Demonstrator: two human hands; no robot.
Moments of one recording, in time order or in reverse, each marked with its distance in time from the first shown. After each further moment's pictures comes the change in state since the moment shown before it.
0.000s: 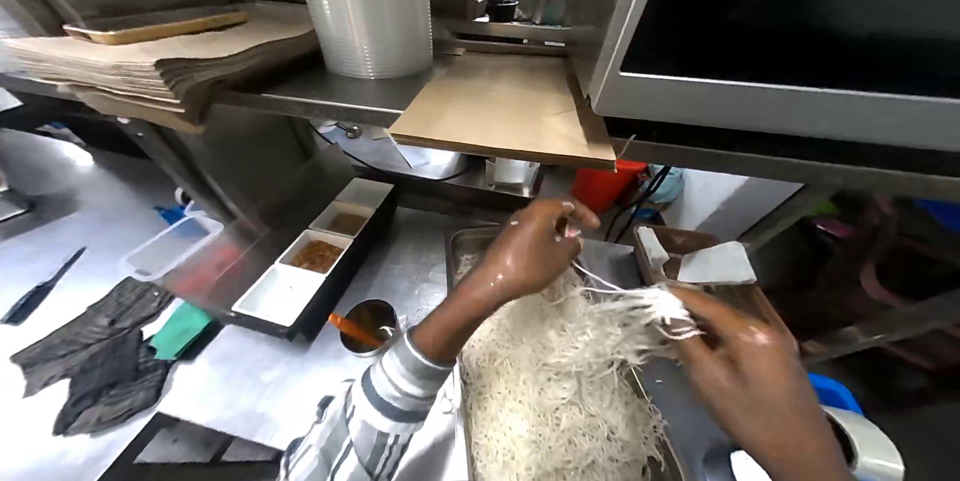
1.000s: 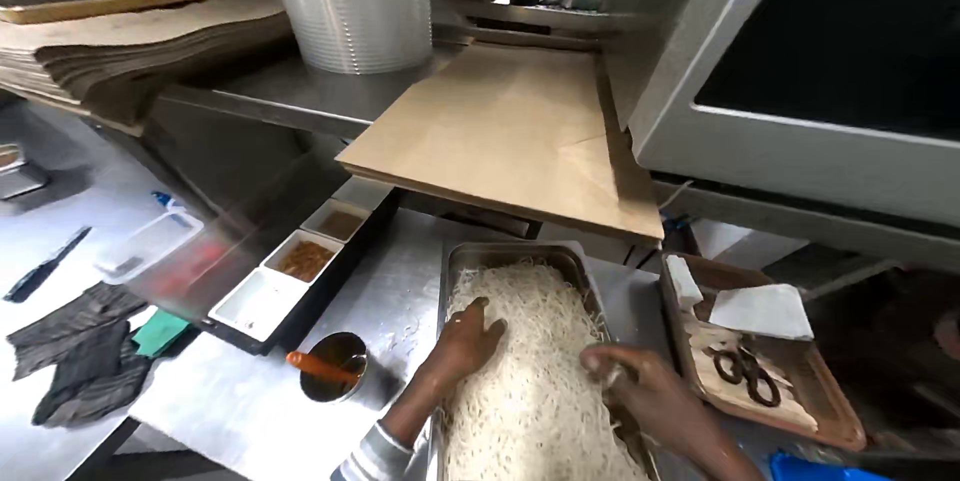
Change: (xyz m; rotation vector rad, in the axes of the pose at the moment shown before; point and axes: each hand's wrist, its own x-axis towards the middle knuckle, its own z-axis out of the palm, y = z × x) left_hand -0.003 -0.158 0.045 0.074 -0.060 -0.747; right_hand 0.050 0.099 0.096 0.340 -0.803 0.216
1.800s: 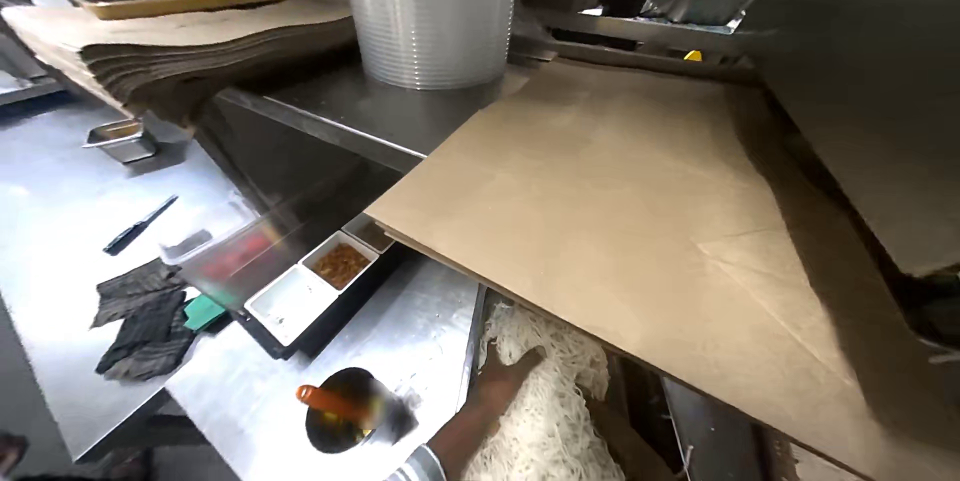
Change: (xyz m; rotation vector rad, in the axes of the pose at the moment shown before) left_hand 0.052 -0.030 0.038 -0.625 0.133 -0.370; right_hand 0.116 0.071 0.084 0.215 -0.080 0.432
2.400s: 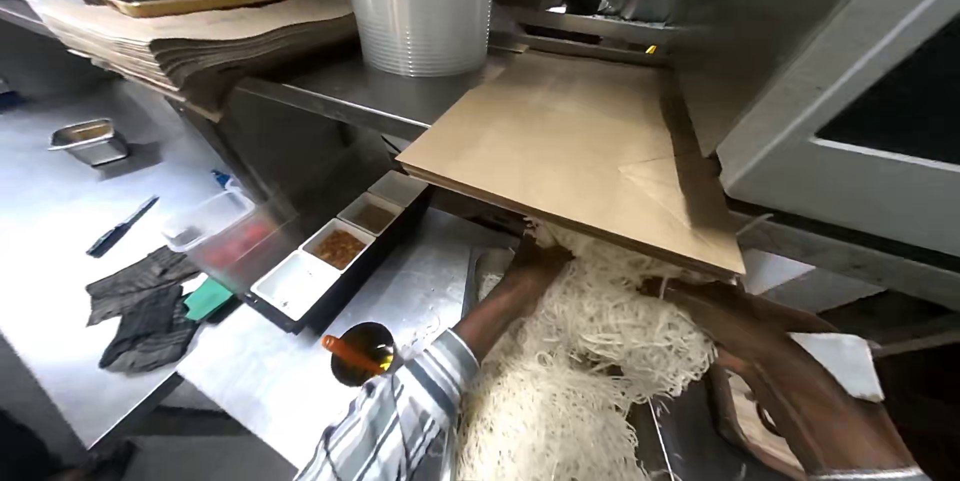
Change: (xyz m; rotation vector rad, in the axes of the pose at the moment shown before) left_hand -0.074 0.112 0.000 0.033 -0.126 0.494; right_hand -0.136 -0.133 -0.114 0.356 0.348 -0.360
